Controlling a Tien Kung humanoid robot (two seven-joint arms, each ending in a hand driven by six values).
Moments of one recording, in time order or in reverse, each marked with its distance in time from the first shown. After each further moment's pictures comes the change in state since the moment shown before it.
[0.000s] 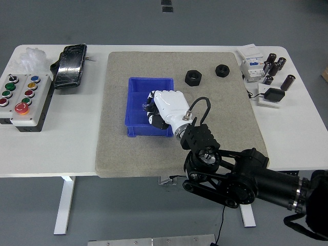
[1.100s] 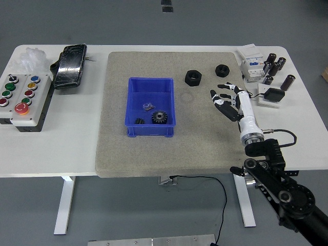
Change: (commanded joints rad) left arm 0.016 -0.013 -0.006 0.000 0.003 0.003 -0.014; right arm -0.535 -0.119 0.761 0.134 0.819 -0.147 0.783
